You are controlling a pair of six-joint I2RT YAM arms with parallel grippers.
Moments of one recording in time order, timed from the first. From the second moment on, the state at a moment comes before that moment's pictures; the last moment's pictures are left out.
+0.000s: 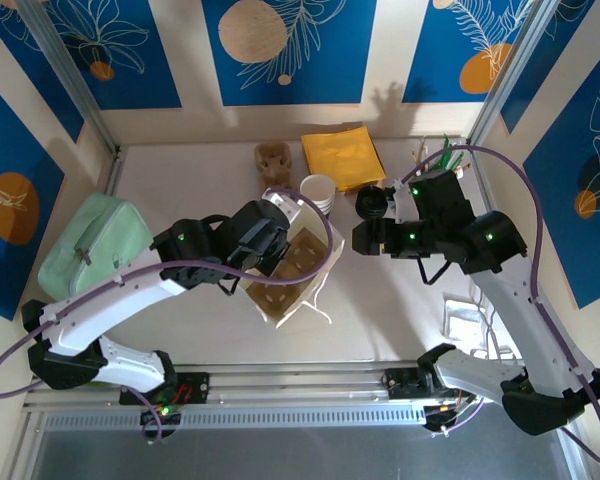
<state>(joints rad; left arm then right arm) -1.11 1.35 1.61 -1.12 -0.46 -0.23 0.48 1.08 1.46 -1.25 -0.30 0.48</state>
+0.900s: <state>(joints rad) -1.14 1.23 1.40 -0.97 -0.49 -0.56 0.63 0.97 1.15 -0.95 -0.42 0.75</state>
